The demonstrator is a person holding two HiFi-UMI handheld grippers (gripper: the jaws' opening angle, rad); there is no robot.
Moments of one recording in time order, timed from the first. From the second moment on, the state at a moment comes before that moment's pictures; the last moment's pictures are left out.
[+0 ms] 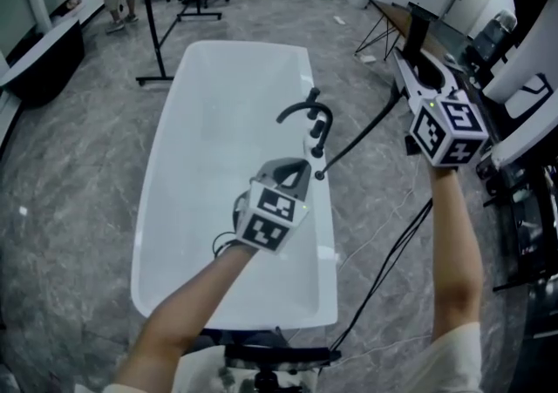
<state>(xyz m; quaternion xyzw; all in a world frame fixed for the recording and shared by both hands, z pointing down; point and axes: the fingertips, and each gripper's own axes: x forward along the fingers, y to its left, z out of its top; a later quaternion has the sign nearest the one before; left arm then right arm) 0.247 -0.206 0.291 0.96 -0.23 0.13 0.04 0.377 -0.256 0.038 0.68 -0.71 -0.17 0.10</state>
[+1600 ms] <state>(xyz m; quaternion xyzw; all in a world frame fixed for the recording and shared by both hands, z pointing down) 0.323 -0.287 0.407 0.95 -0.29 0.14 0.07 0.445 -0.293 0.316 0.68 -0.72 -0.04 0.10</state>
